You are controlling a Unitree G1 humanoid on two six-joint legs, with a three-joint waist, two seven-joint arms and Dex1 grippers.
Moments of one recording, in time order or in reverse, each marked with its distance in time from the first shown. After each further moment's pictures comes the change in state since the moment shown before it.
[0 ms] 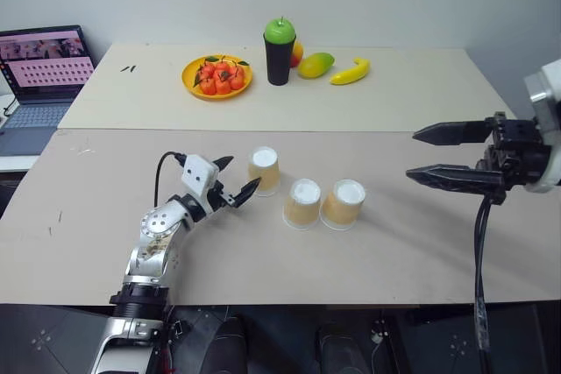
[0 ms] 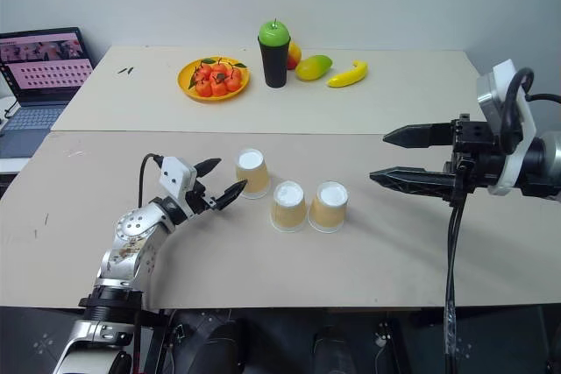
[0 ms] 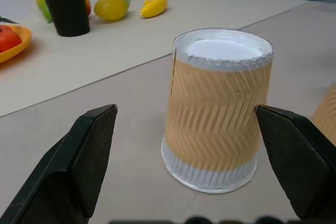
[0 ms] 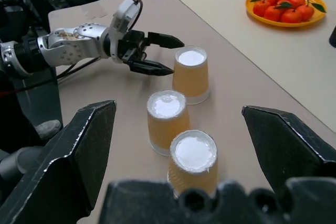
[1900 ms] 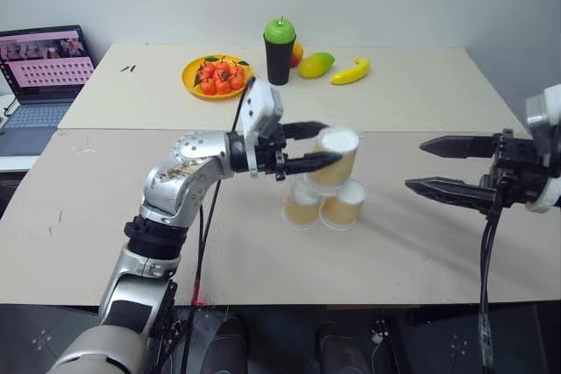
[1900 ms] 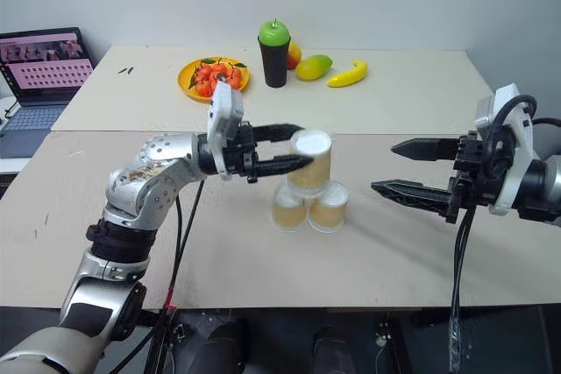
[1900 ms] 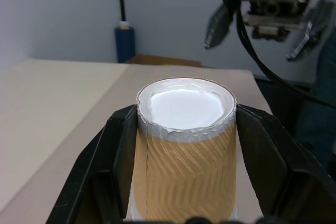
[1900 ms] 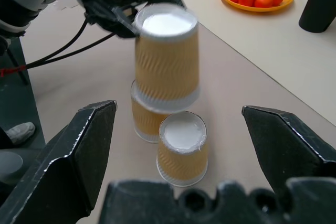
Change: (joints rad) left arm -0.398 0.035 -0.196 -0.205 -0.257 0.460 -0.318; right arm 0.188 0.023 -0.120 -0.144 0.046 0.000 -0.165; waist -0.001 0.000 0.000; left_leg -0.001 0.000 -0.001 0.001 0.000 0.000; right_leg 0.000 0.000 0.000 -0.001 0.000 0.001
